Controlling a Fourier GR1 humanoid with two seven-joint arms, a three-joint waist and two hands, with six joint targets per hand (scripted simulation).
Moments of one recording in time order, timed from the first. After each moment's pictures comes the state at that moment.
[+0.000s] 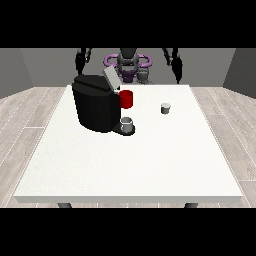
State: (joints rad) left arm 0.00 0.12 0.02 -1.54 0.02 0.03 0.02; right arm 0.01 -0.12 -0.02 -1.58 -0.02 0.01 -0.04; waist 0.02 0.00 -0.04
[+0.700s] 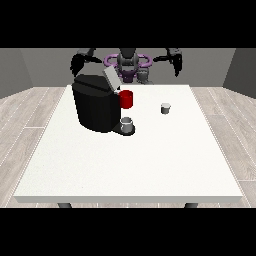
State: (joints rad) left arm -0.02 0.18 0.03 -1.52 0.01 -0.08 -0.16; right arm 0.02 -0.05 -0.07 -1.57 -0.03 -0.08 -0.08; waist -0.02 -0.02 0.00
